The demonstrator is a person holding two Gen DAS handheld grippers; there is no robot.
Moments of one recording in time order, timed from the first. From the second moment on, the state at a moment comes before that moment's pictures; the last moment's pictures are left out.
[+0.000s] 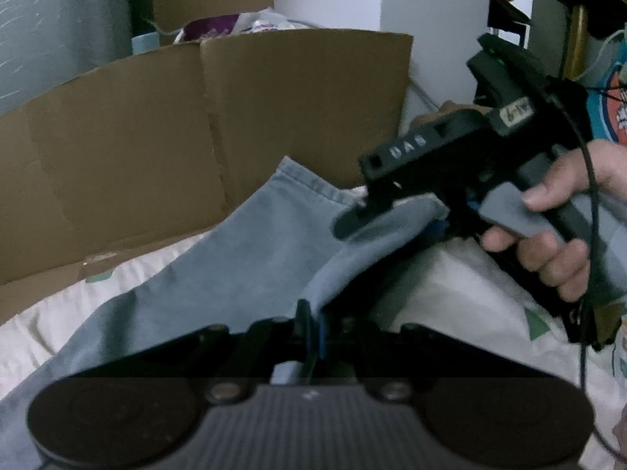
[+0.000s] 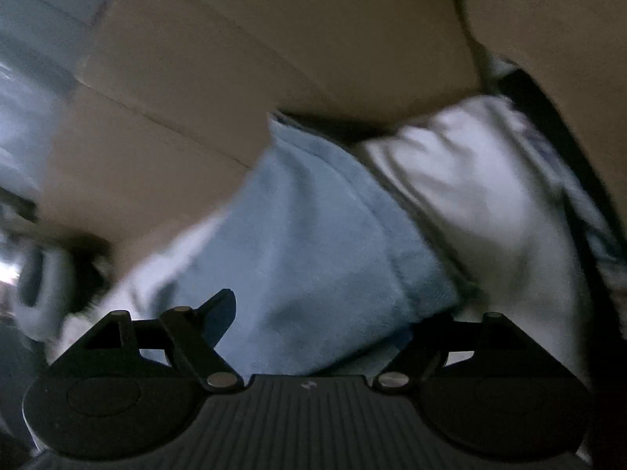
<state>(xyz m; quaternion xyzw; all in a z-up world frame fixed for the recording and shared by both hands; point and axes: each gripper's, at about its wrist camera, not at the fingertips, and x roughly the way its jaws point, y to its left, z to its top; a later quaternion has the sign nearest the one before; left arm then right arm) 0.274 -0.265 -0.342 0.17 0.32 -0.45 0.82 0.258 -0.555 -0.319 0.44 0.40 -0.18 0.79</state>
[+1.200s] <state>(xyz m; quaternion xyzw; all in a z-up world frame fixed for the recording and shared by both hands) 0.216 -0.211 -0.354 0.27 0.37 -0.42 0.79 0.194 -0.501 -0.312 0.42 0.42 -0.14 0.79</state>
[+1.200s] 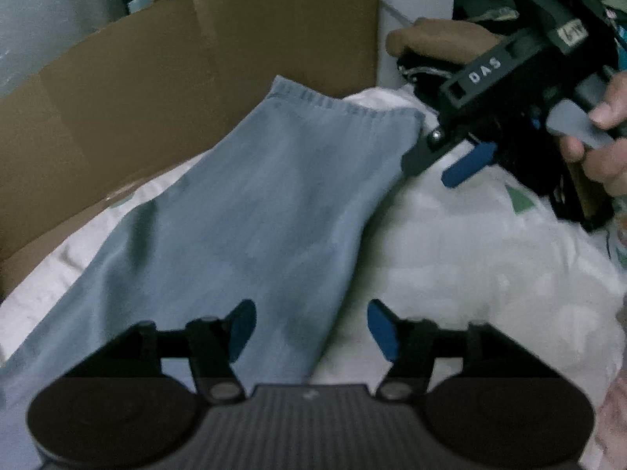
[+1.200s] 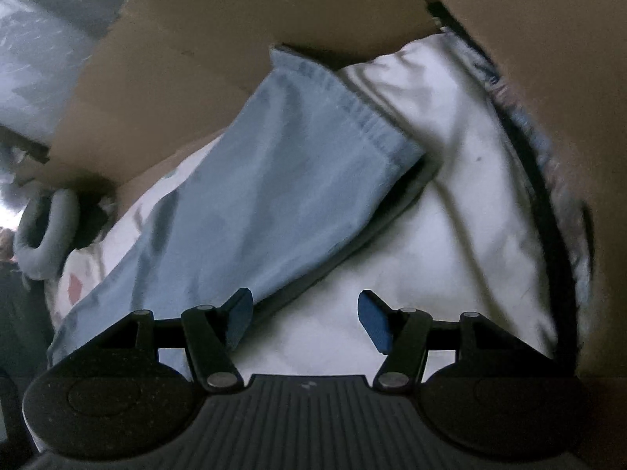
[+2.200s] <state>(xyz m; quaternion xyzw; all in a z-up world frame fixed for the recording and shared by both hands) 0.230 -0.156 -0.346 0.23 0.31 -0.38 0.84 0.260 -0.391 -0.300 0.17 0.44 -0.06 0.88</state>
